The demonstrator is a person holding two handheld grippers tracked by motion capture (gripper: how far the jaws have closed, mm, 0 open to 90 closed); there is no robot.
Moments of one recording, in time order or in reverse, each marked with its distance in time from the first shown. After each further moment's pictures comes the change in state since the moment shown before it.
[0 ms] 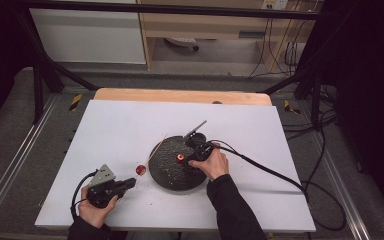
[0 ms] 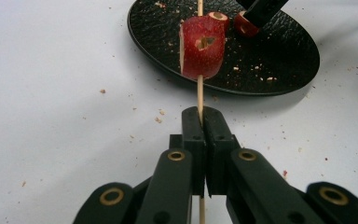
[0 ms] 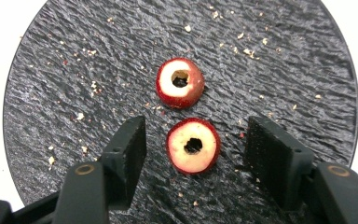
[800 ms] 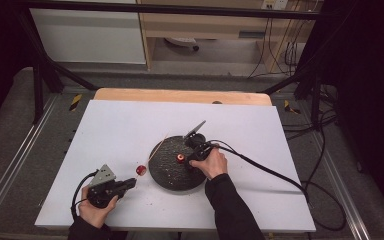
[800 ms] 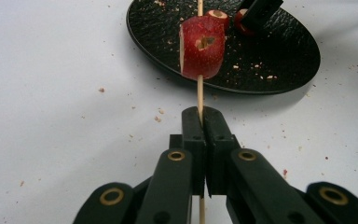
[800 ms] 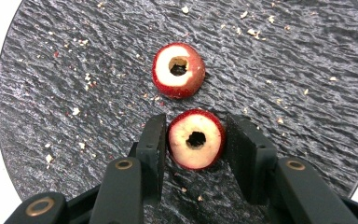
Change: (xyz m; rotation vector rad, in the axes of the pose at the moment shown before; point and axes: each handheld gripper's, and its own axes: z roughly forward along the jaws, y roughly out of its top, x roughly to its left) left arm 0.000 0.000 0.001 0.003 0.000 0.000; right arm -0.002 0.001 0.006 0.061 0.013 0.049
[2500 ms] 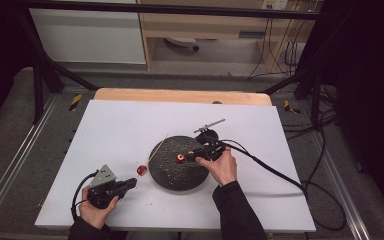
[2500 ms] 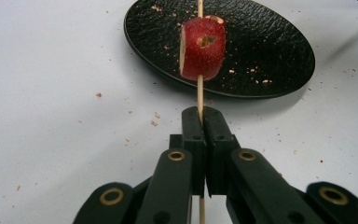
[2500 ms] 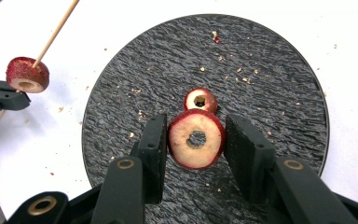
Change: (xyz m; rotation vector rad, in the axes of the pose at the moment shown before) left arm -0.004 0.001 -0.001 -0.016 0.000 0.006; right arm 0.005 -0.022 -0.052 -0.274 0.079 0.063
